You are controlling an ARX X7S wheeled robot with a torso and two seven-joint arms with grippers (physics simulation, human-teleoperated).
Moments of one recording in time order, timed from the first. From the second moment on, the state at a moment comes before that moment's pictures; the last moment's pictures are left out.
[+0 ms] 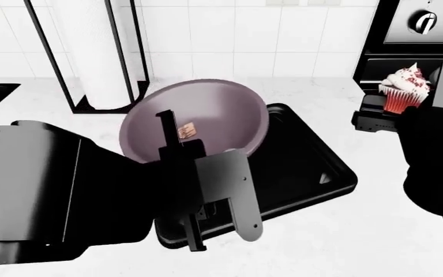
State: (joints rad) left arm -1.68 -0.52 1.30 0.54 -1.34 -1.31 -0.39; right arm 0.82 0.75 -0.28 -0.20 1.04 0.79 0.80
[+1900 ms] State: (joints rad) left arm -1.65 -0.51 1.31 0.49 -1.28 -1.22 -0.38; right arm 0.81 0.73 -0.30 -0.16 1.01 0.75 0.78
